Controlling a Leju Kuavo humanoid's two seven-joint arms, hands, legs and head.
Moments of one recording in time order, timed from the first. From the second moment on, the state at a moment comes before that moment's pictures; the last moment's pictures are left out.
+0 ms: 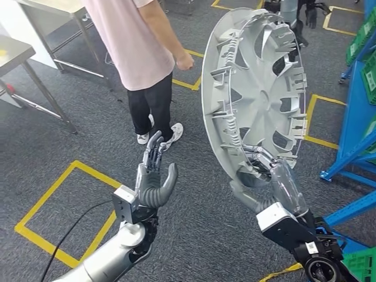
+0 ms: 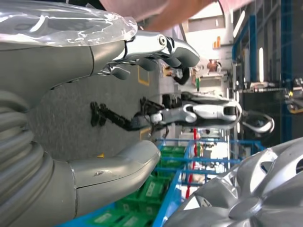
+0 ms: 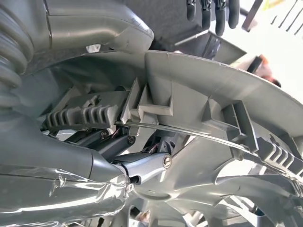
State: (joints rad) left arm -0.19 0.07 -0.54 -1.36 0.17 0.46 -0.64; right arm -0.50 -0.21 0.81 -1.64 0.04 -0.18 -0.16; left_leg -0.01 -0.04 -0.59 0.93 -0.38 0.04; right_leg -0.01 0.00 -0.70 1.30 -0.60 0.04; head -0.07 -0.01
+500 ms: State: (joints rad) left arm -0.19 0.07 -0.54 -1.36 0.17 0.46 -0.64; right arm -0.50 -0.21 0.81 -1.64 0.04 -0.18 -0.16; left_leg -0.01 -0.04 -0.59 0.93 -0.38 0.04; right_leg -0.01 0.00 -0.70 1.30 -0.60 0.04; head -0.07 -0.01
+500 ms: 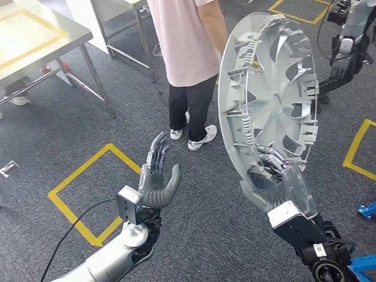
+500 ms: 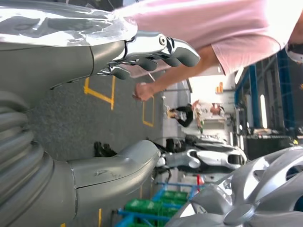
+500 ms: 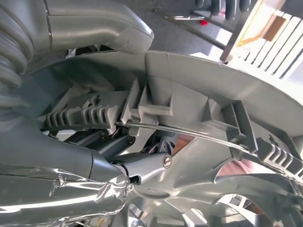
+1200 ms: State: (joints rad) left arm -0.19 0.07 -0.54 -1.36 0.17 0.46 -0.64; right arm -0.50 -0.21 0.81 -1.64 0.04 -0.18 -0.16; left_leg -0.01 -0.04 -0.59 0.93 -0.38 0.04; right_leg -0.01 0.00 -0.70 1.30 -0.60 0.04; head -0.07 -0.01
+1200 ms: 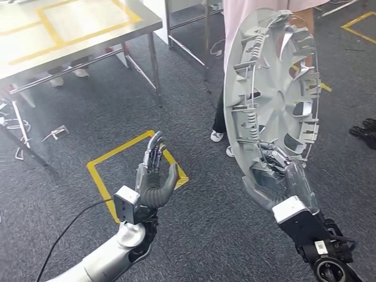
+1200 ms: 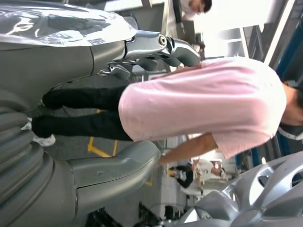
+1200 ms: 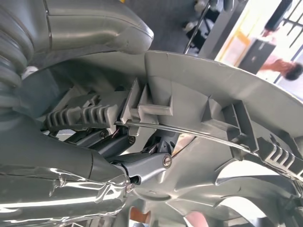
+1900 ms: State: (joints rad) left arm -0.19 0.07 -0.54 -1.36 0.17 0.46 -0.64; right arm -0.50 -0.21 0.81 -1.64 0.04 -0.18 -0.16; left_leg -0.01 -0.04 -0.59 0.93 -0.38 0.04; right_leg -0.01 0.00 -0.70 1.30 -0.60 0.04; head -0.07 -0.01
